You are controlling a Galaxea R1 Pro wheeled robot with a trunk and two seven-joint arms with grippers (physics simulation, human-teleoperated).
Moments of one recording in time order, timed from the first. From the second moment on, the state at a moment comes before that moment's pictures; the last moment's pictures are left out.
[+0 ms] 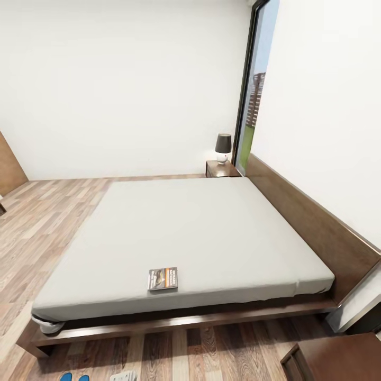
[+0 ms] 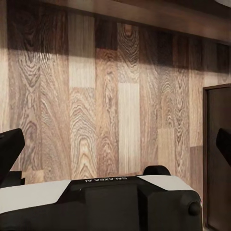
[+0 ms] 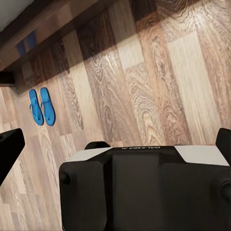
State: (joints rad) left arm -0.40 0.05 -0.17 -0.02 0.42 -0.15 -0.44; right arm -0.33 -0.17 -0.18 -0.02 -0.18 -0.04 0.70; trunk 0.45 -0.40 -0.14
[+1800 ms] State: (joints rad) left arm -0.40 0.05 -0.17 -0.02 0.42 -0.15 -0.44; right arm -0.33 -0.17 -0.18 -0.02 -0.18 -0.04 0.70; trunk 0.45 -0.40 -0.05
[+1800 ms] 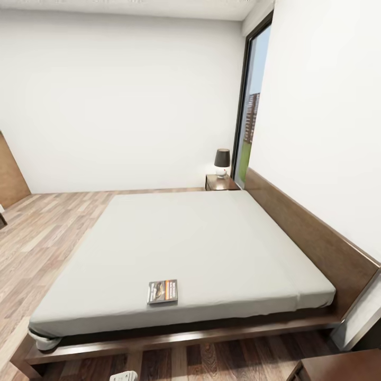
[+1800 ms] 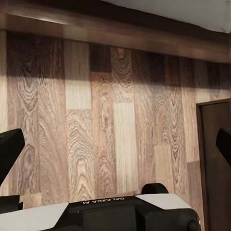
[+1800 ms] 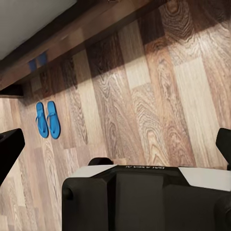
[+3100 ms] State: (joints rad) left arm -0.41 0.05 -0.16 -0.17 0.43 -0.09 -0.44; right arm -0.33 -0.17 -0.18 -0.02 -0.18 -0.04 0.69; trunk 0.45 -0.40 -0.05
